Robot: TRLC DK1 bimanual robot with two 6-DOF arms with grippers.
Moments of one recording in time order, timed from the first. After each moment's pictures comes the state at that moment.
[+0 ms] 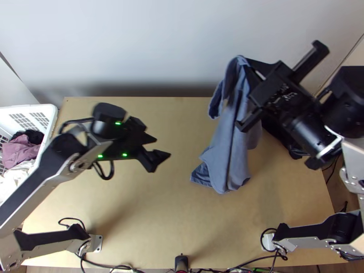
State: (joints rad) left arm -0.70 1.35 1.59 -0.92 0.27 -0.03; right arm 0.96 1.48 2.35 -0.87 0.51 -0.84
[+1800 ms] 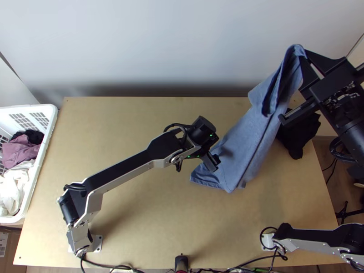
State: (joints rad) left arm -0.96 1.94 1.92 -0.74 -0.05 0.06; right arm 0.83 1.36 2.32 -0.89 0.56 -0.86
